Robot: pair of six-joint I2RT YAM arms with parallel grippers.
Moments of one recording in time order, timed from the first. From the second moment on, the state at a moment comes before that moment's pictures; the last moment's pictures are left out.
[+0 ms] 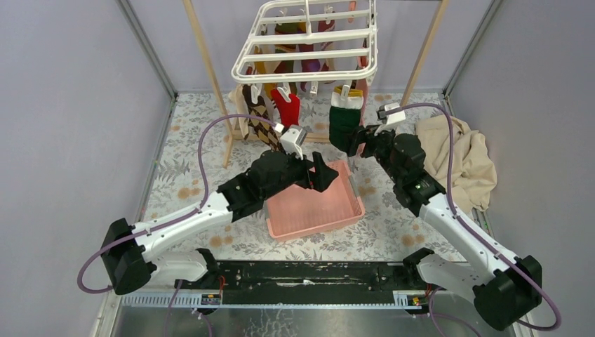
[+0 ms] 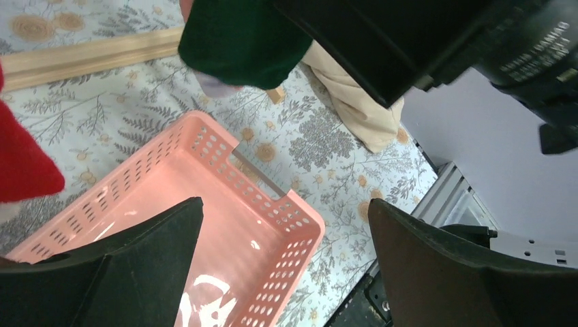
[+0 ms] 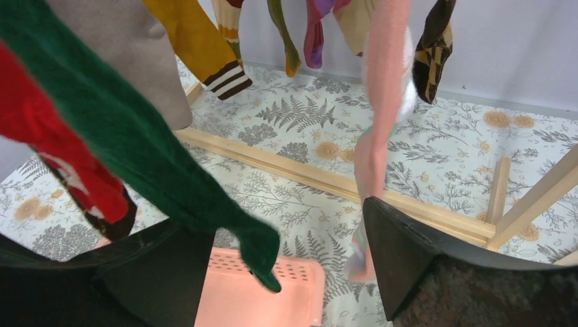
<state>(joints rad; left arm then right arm) -0.94 1.20 0.93 0.03 -0.08 -0.54 0.55 1.01 0.81 0.13 0.12 0.14</state>
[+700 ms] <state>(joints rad) -0.69 1.28 0.92 0.32 0.30 -0.51 0.39 1.12 0.85 0.28 -0.51 0.30</state>
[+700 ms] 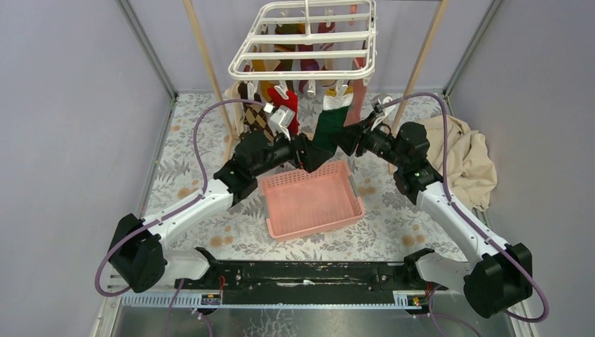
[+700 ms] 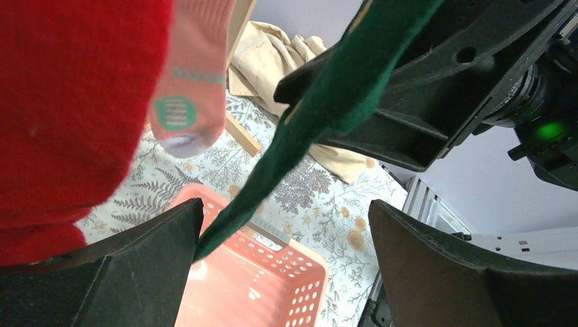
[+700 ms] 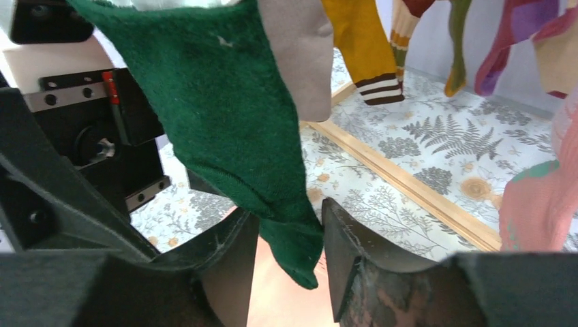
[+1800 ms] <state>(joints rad) -0.61 1.37 1.15 0.10 0.50 -0.48 0.39 0.96 1.05 0.12 -0.60 0.37</state>
